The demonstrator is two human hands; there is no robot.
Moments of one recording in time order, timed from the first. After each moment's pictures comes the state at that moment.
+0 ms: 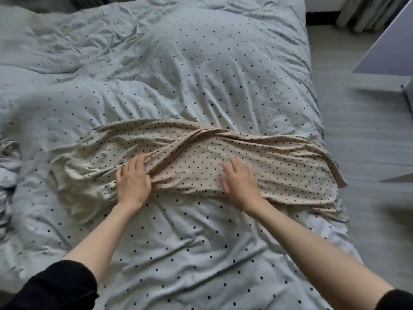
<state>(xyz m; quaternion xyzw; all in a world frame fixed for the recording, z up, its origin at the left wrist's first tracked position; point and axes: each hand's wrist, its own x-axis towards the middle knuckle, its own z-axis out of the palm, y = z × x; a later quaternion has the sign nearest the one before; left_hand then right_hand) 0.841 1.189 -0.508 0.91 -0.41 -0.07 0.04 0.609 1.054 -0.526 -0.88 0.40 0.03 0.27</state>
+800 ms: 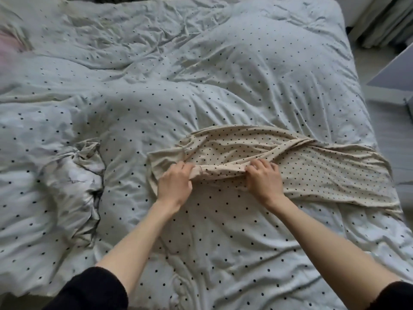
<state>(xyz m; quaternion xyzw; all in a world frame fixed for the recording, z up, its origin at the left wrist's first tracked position) 1.021 1.285 -0.459 0.83 -0.53 -0.12 0.14 0.825 1.163 -0.485 -0.89 0.44 0.08 0.06</state>
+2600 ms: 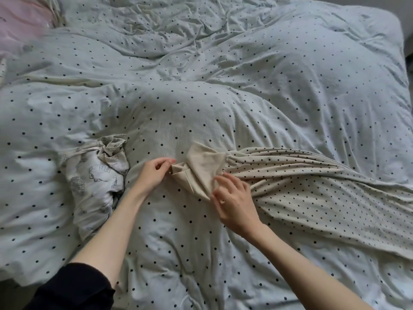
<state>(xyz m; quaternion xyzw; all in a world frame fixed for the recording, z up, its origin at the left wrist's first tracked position) 1.168 1.302 -0.487 0.80 -0.23 -0.37 0.41 0.950 1.219 -0.476 -0.93 0.26 -0.12 0.22</state>
